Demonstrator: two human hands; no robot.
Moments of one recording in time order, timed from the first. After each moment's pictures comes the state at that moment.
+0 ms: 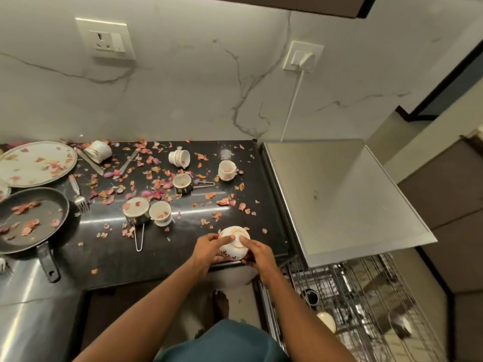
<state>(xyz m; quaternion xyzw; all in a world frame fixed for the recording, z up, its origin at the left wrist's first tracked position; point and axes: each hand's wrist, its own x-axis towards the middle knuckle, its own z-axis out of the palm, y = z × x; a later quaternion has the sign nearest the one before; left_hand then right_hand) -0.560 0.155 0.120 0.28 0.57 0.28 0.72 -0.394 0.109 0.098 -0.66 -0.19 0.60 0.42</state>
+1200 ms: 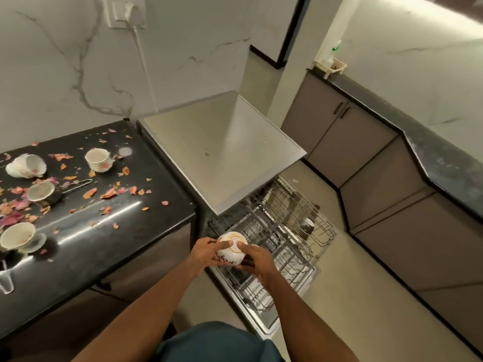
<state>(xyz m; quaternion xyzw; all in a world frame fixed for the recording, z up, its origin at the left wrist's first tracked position) -0.379 0.013 0.096 0.42 0.46 0.01 0.78 -0.264 -0.132 0.112 -0.67 0.00 0.50 0.54</state>
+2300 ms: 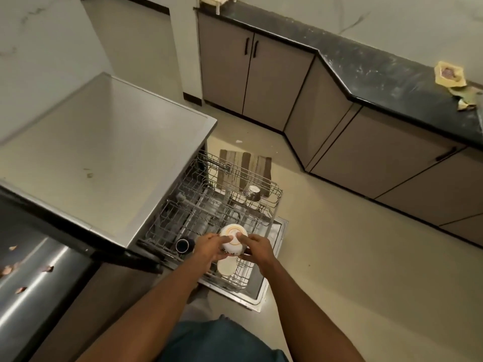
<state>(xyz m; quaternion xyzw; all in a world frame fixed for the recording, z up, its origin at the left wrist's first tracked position) -0.153 -0.097 0.051 0.48 0.48 -0.14 0.72 -0.096 -0.257 0.049 -0.67 0.17 0.38 0.61</state>
